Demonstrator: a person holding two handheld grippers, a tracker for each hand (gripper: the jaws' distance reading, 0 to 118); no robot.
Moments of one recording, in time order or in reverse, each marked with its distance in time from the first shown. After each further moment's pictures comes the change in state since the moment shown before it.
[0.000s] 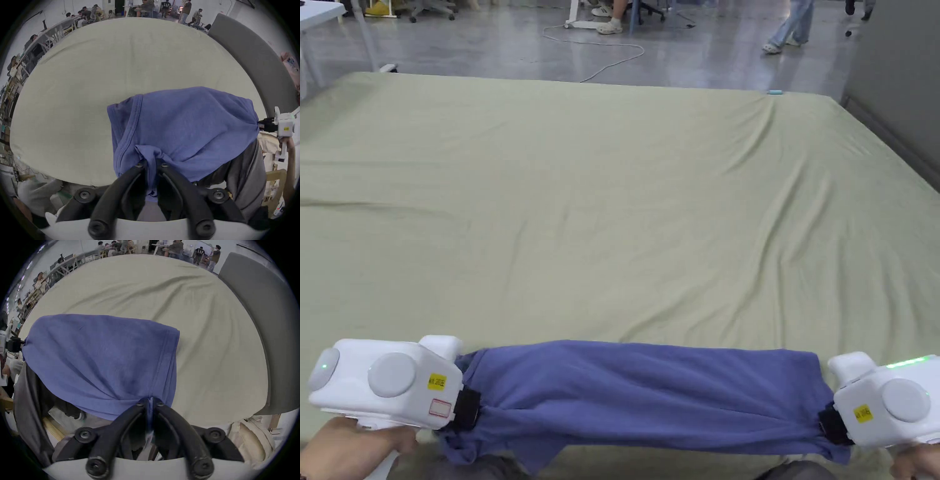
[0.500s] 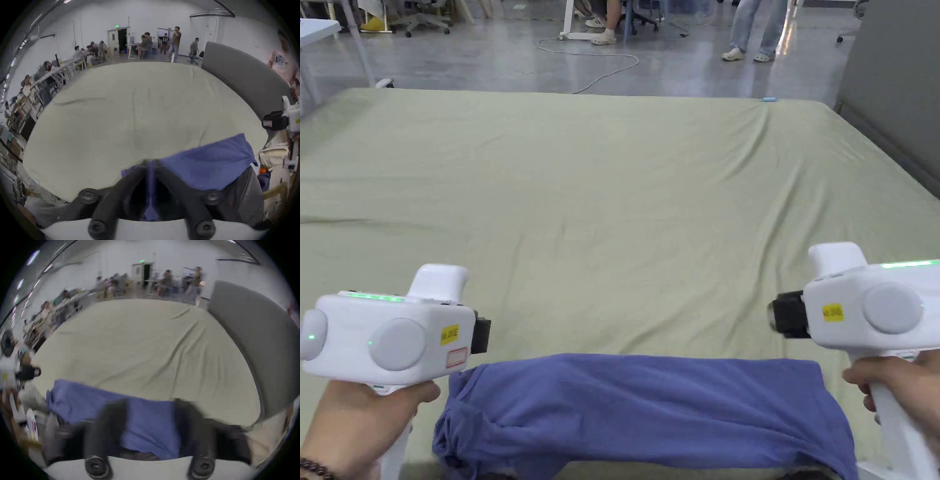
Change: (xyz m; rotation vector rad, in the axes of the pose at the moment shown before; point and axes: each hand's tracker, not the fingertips) left arm 0.051 0.043 0.078 0.394 0.115 -0.070; right arm -0.061 0.078 0.128 0.394 -0.027 -0.204
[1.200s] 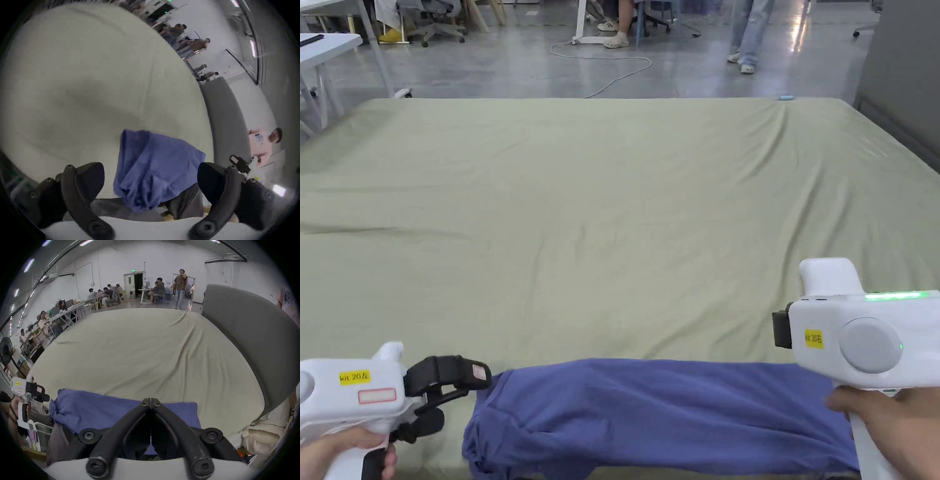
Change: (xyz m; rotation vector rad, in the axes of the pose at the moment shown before) left arm -0.150 -0.086 -0.068 -0.254 -0.558 0.686; right arm -0.044 -0.023 0.003 0.057 0.020 0.021
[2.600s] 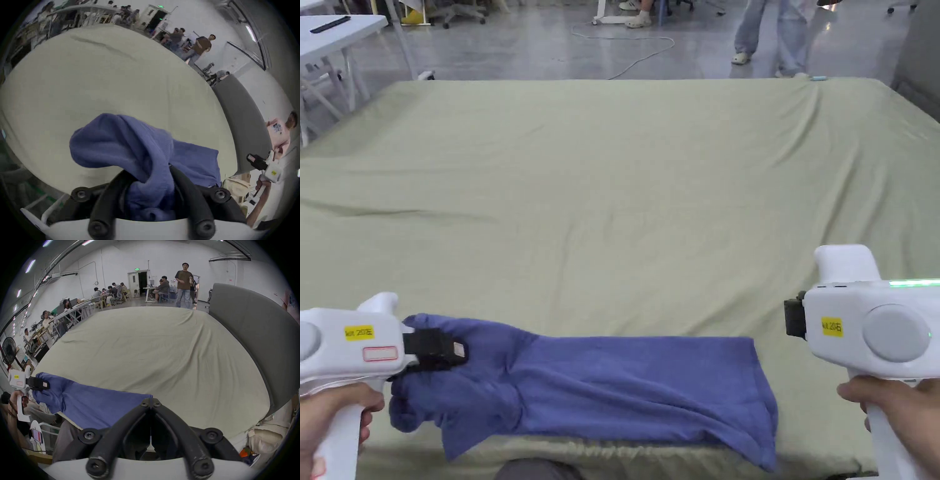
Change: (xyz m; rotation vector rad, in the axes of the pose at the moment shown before) left arm 0.057 0.020 0.042 0.147 0.273 -0.229; right arm -0.029 0.007 -0.006 -0.013 0.052 0.002
